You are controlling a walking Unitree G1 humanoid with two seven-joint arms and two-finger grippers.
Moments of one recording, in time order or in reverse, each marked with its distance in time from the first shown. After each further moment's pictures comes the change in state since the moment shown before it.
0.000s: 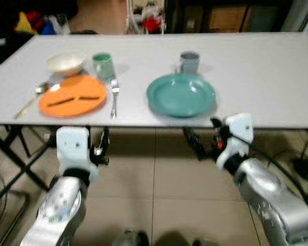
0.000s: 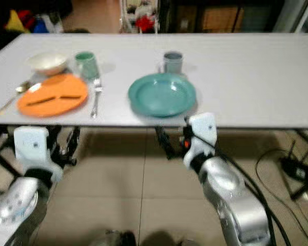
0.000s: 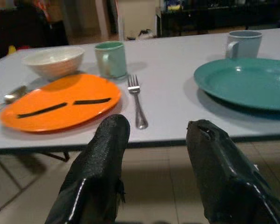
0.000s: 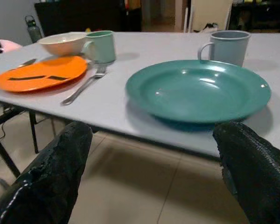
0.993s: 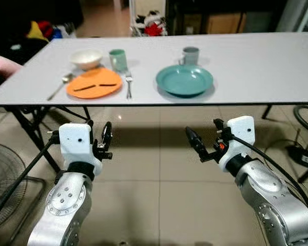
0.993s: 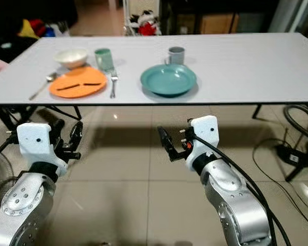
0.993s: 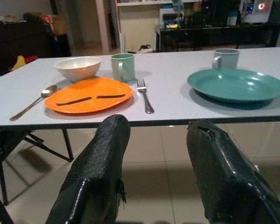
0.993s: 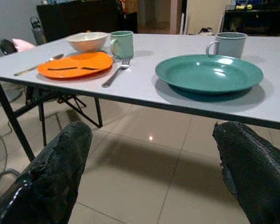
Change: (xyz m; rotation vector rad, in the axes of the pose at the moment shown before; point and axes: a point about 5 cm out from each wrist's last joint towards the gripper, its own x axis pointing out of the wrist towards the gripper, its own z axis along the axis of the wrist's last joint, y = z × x) left arm 0.009 -0.004 0.001 -0.046 -0.035 0.004; right arm -0.001 -0.006 -0.001 -0.031 -0.001 -0.025
